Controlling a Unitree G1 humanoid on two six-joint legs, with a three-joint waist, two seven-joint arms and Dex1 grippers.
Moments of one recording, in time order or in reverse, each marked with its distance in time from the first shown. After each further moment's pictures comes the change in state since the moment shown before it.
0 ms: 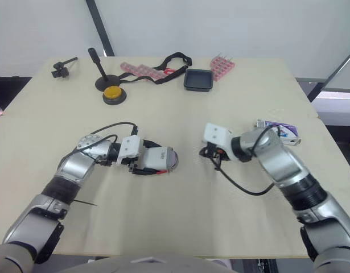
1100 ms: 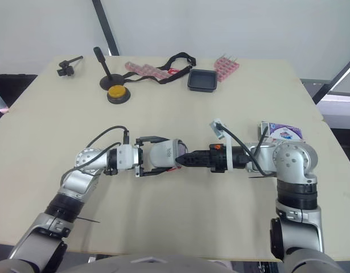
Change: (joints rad) left arm 0.140 -0.075 0.023 -0.190 -0.063 -0.240 0.159; right arm -0.038 0.358 -0.435 0.023 0.839 0.847 -0.527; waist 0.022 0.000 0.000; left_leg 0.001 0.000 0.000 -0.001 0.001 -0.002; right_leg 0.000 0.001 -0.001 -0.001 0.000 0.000
